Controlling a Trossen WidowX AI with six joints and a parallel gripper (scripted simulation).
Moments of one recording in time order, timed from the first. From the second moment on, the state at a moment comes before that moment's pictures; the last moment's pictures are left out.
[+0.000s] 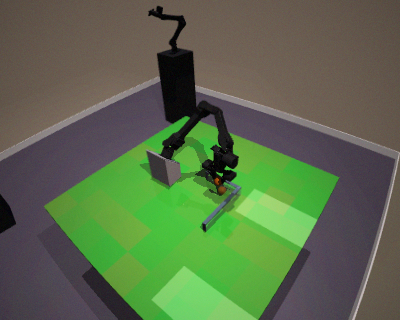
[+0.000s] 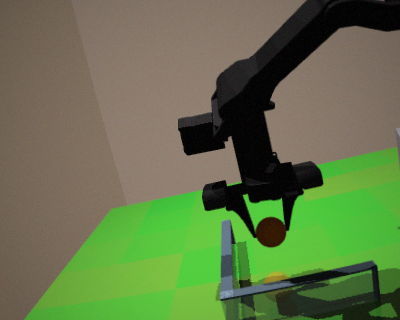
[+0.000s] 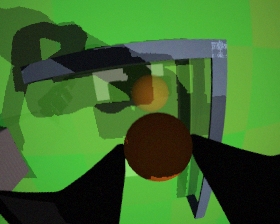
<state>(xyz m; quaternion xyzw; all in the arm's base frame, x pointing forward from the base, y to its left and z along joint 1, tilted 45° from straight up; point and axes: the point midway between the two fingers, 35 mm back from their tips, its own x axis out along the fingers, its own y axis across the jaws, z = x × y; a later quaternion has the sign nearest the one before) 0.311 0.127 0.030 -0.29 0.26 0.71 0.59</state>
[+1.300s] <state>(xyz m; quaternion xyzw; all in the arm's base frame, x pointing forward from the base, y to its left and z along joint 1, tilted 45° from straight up) 0.304 0.209 -0.016 -0.29 0.25 0.71 0.59</state>
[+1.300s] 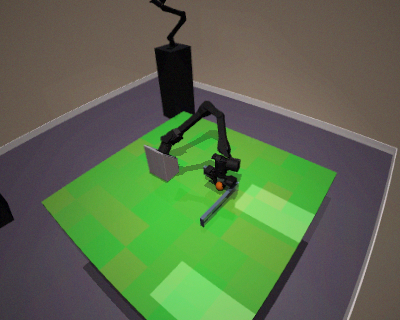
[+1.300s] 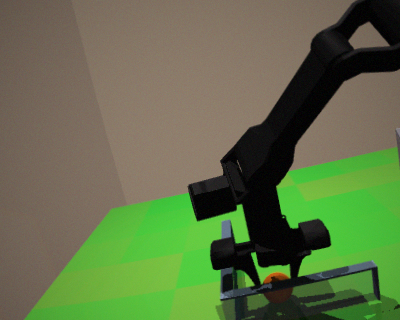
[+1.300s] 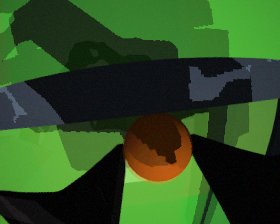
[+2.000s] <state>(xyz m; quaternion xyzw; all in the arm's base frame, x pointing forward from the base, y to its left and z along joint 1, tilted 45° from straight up) 0.301 0.195 -0.007 -0.29 0.26 0.71 0.59</state>
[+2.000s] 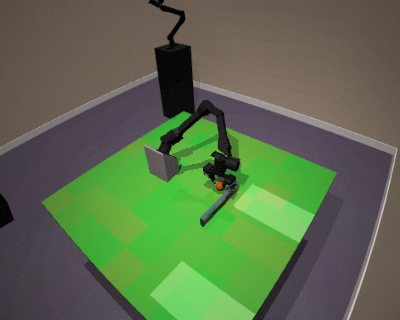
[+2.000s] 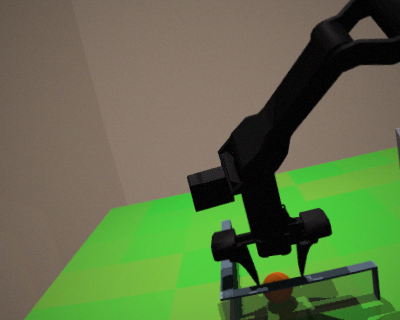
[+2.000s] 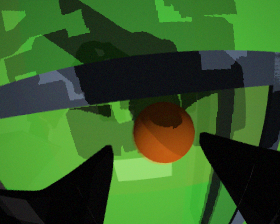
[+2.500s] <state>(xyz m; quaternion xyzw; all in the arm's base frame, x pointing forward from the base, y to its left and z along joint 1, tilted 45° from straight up) 0.315 0.151 0.037 -0.29 0.25 0.70 0.60</state>
